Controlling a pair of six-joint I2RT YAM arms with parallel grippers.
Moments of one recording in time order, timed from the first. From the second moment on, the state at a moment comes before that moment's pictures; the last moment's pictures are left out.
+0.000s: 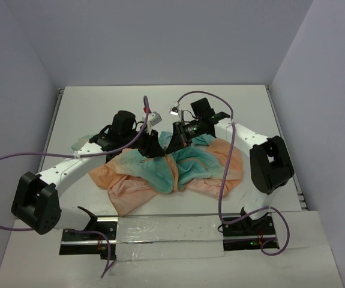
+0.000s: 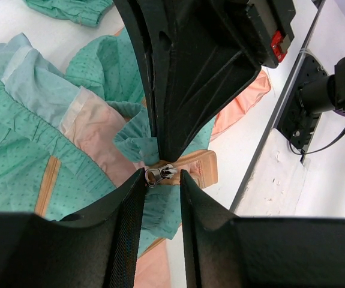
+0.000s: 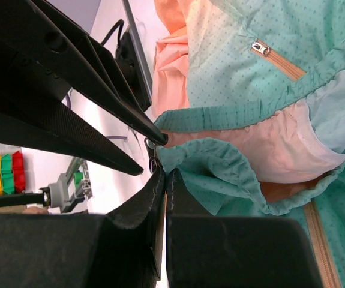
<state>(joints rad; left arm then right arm) -0.59 1.37 0.97 -0.23 0.61 -0.12 0.46 1.73 1.25 -0.44 -1.06 0.19</state>
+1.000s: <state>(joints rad) -0.63 1.39 1.02 -0.26 0.54 -0.11 0.46 1.73 1.25 -0.44 -1.06 0.19</state>
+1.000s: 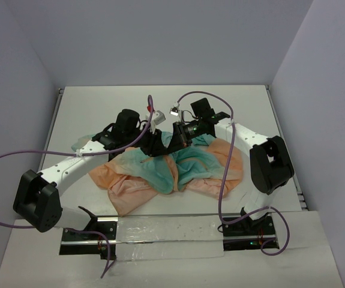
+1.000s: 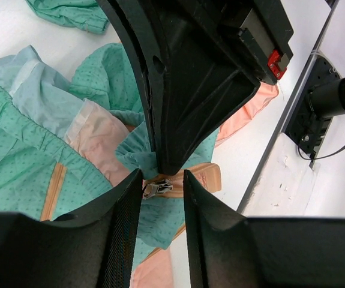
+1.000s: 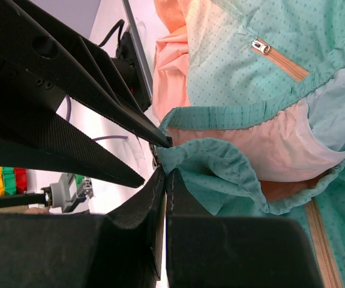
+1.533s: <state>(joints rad) -0.63 1.39 1.02 -0.28 0.51 -0.11 0.46 1.73 1.25 -0.44 -1.06 0.19</state>
